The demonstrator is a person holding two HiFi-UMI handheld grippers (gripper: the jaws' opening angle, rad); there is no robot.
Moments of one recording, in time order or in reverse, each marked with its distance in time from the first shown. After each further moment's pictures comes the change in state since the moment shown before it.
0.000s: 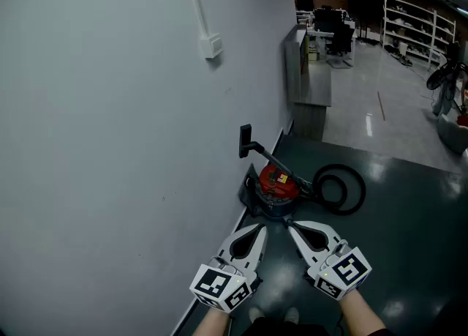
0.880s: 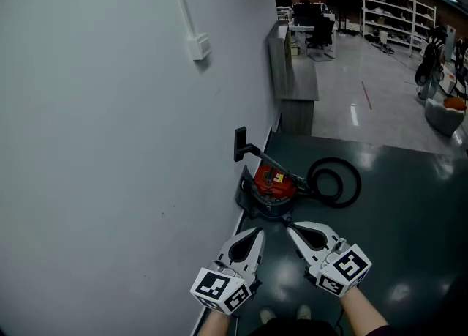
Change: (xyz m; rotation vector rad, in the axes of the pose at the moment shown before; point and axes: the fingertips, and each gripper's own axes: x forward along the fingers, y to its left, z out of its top) left arm 0.000 0.051 -0.014 -0.050 0.046 -0.069; right arm 0.041 -0.003 -0.021 0.059 0.014 -0.065
